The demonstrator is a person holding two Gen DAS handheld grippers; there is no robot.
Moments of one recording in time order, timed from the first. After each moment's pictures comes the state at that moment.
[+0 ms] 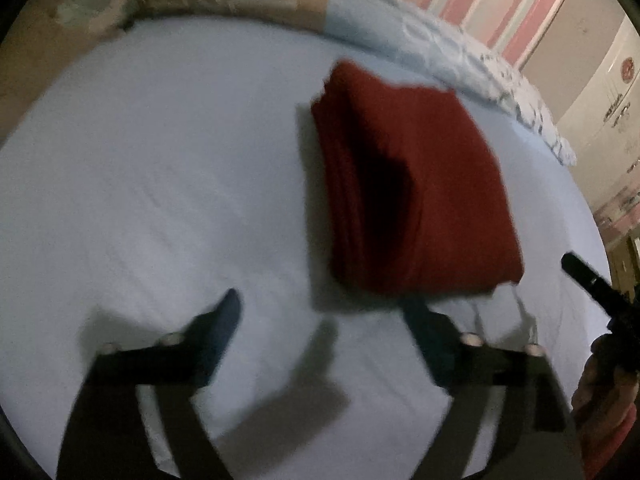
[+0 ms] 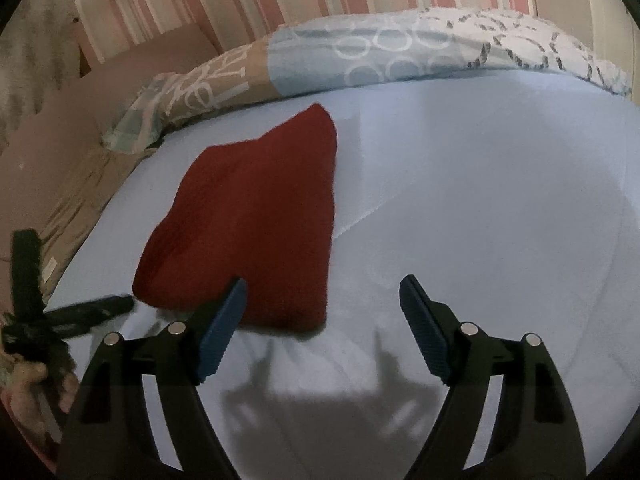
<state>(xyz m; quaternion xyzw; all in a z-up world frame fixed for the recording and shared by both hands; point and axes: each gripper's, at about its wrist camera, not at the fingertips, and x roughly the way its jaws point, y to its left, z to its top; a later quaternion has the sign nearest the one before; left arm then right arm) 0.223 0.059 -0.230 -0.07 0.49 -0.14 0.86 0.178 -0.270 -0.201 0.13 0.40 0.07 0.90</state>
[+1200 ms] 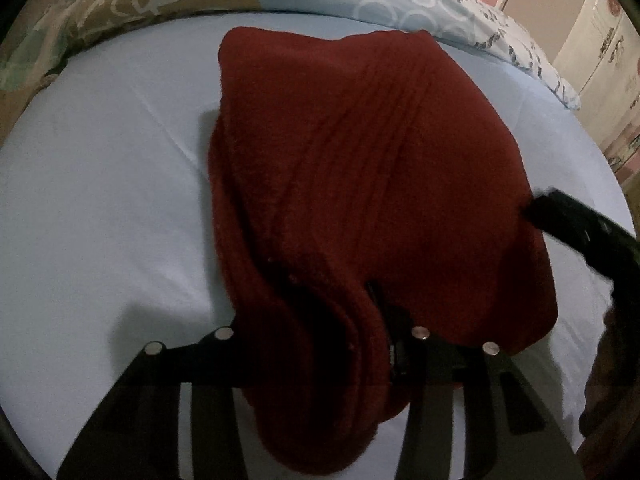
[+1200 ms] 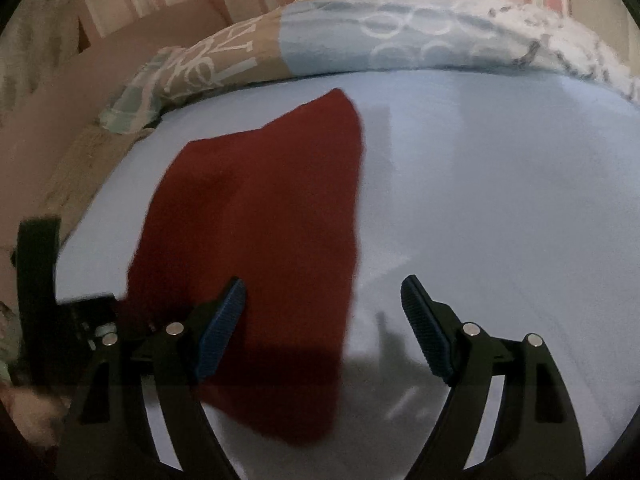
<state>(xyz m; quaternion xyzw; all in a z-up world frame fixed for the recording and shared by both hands) 0.297 -0.033 -0.275 0.03 0.52 -0.17 0.83 0.280 -0.245 -0.233 0.12 0.45 0.11 0.88</state>
